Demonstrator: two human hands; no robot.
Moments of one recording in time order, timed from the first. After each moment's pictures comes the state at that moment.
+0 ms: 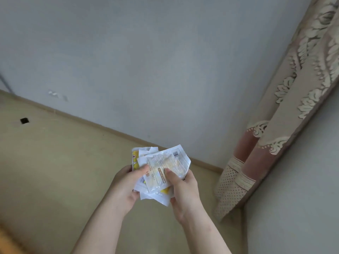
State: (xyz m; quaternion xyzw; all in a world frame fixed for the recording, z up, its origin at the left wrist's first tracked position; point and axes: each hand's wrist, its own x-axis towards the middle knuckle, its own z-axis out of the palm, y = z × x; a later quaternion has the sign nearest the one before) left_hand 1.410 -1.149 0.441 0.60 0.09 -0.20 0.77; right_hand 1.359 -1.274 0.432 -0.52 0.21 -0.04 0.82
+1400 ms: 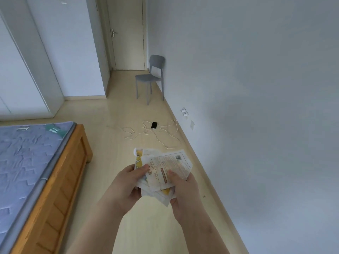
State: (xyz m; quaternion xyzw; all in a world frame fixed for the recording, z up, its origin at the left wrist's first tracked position) left_hand 2.132 -0.788 0.450 0.46 0.31 0.13 0.82; right_hand 2.199 -0.902 0.440 -0.54 -0.02 0.31 0.78
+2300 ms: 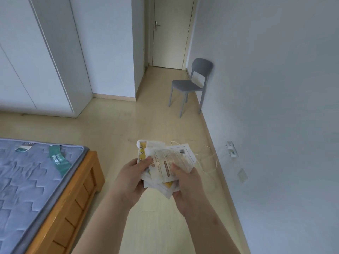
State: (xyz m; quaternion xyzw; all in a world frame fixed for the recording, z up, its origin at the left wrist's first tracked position) left_hand 2.449 -0.355 0.453 0.39 0.36 0.25 0.81; right_hand 2.539 -0.444 0.444 -0.52 -0.10 0.41 0.74
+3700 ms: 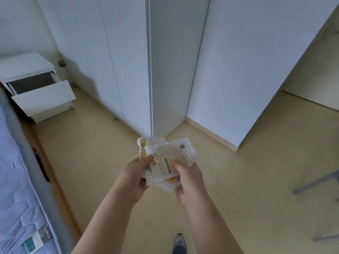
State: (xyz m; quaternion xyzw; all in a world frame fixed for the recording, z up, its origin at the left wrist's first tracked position) left_hand 2.585 0.564 0.408 0.21 0.53 0.47 0.68; right_hand 2.708 0.558 0.408 -0.51 -0.14 0.67 0.52
